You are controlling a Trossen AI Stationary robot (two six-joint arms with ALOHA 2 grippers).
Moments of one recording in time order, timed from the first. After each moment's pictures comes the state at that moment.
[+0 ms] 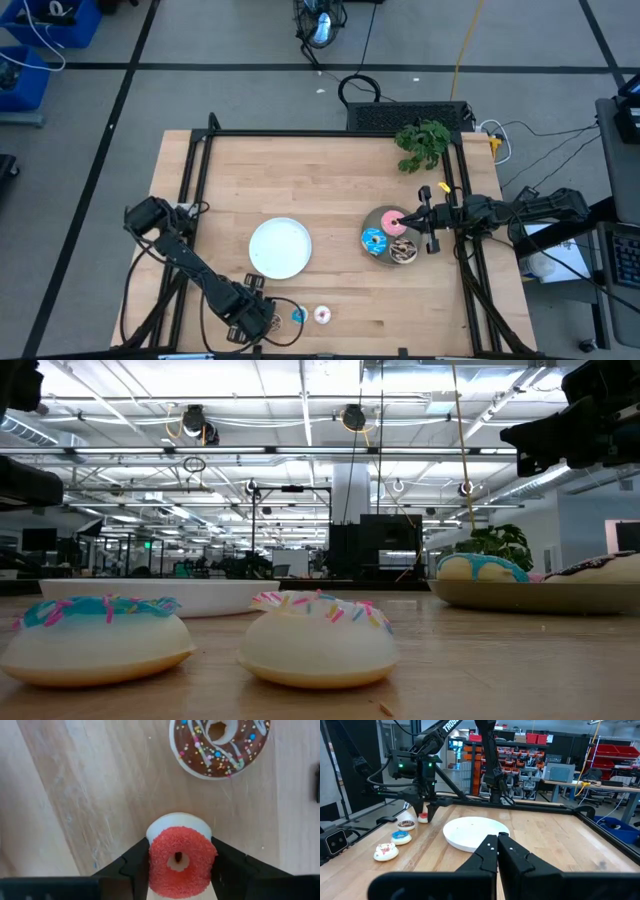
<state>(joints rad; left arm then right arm) -0.77 1.89 1.17 -0.72 0.03 -0.56 0.13 0.23 0.02 0.24 0.05 -0.06</state>
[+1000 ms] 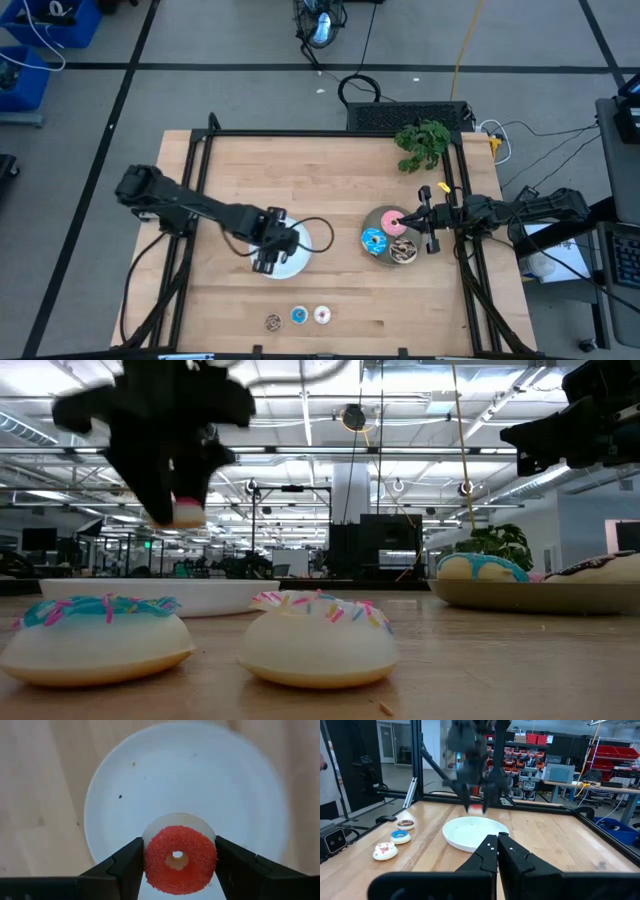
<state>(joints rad) -0.25 1.65 1.17 -0.88 -0.11 -0.02 0.13 0.23 0.02 0.24 0.05 -0.07</state>
